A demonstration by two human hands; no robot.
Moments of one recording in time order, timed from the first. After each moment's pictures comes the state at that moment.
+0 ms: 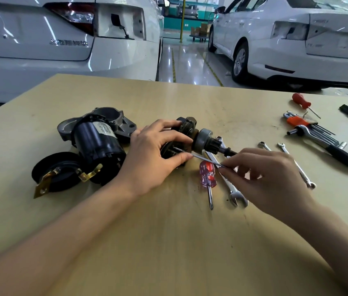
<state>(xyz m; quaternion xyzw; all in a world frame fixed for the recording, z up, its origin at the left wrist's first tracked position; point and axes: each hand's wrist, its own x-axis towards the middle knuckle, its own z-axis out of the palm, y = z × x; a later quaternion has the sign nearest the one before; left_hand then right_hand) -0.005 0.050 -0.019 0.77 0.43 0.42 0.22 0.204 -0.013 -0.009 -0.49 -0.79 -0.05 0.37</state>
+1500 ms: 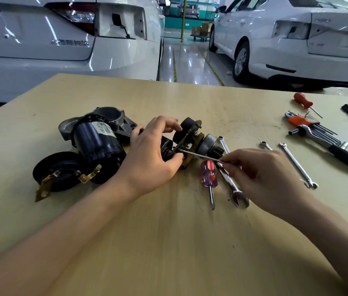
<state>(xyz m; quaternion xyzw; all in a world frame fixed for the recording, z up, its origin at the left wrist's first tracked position) -0.010 0.048 -0.019 0.76 0.44 0.42 0.23 0.204 -0.007 -0.009 -0.56 -0.78 0.04 0.29</state>
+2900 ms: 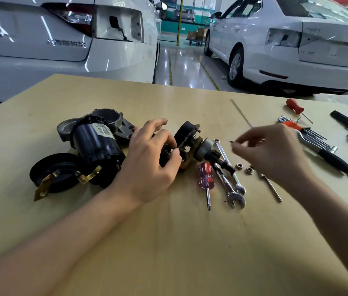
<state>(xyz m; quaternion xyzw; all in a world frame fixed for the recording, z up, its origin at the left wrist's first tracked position) -0.010 0.041 -0.024 0.77 0.45 0.42 0.17 0.213 0.023 0.013 -0.68 -0.64 0.03 0.35</state>
